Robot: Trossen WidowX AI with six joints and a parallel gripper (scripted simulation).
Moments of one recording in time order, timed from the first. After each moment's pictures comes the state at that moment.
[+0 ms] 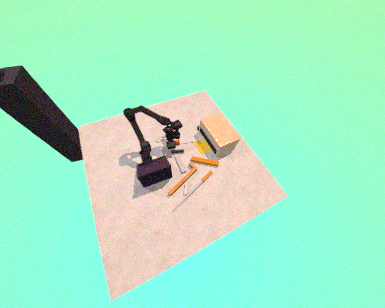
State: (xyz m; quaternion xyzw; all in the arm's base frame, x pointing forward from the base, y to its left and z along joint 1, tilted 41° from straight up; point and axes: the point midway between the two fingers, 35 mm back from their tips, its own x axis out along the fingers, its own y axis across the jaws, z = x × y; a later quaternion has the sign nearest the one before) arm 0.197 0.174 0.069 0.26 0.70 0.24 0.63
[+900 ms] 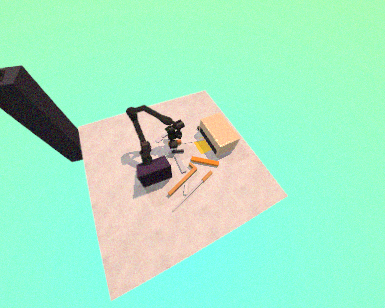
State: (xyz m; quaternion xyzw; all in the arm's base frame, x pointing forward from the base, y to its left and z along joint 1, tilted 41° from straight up) arm 0.212 0.175 0.068 0.25 0.70 0.24 0.63
